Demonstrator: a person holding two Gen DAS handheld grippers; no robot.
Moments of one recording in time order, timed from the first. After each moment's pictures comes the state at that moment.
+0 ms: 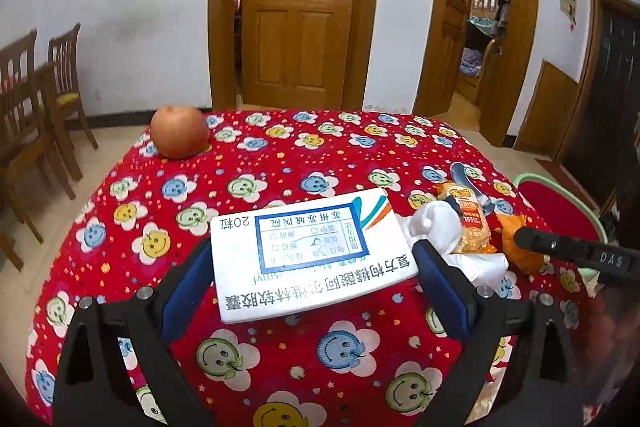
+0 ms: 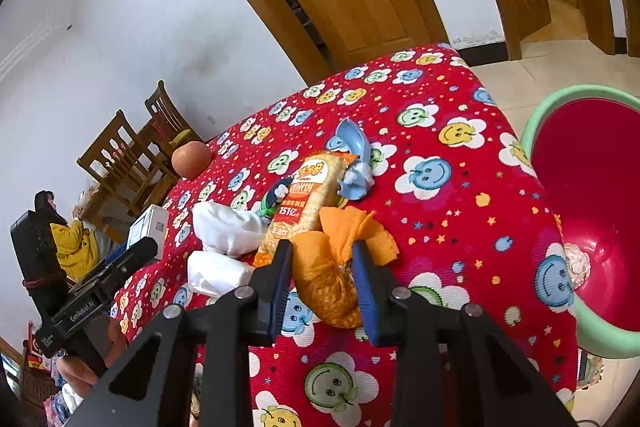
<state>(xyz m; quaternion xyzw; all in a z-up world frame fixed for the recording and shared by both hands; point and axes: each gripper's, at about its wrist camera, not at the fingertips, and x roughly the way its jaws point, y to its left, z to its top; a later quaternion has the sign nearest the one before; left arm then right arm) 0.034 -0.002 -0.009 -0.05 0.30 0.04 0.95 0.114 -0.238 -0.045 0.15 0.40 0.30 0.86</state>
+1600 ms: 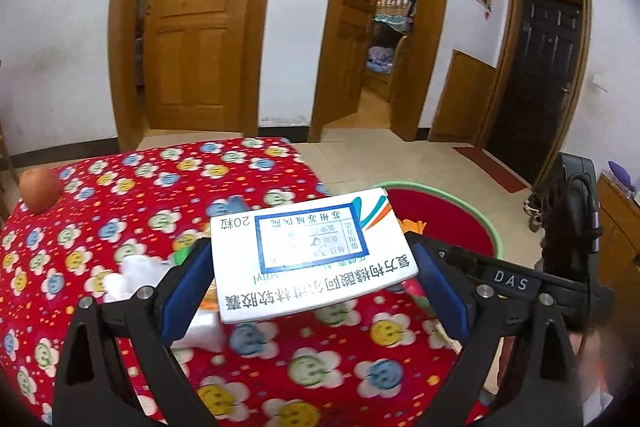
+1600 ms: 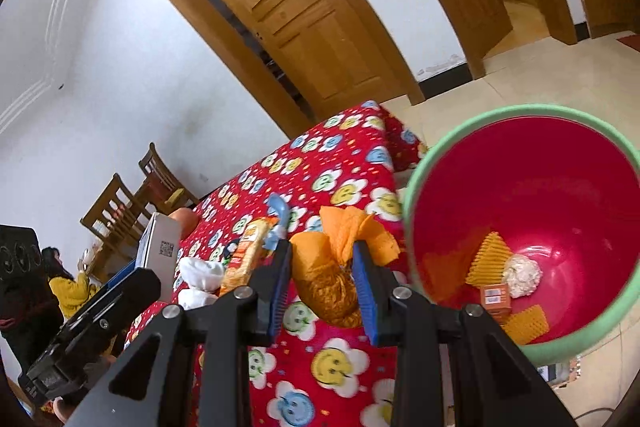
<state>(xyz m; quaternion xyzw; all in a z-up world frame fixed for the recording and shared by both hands) 0.056 -0.177 0.035 -0.04 0.28 -0.12 0.95 0.104 -0.359 -0.028 0.23 0.34 0.25 0.88</state>
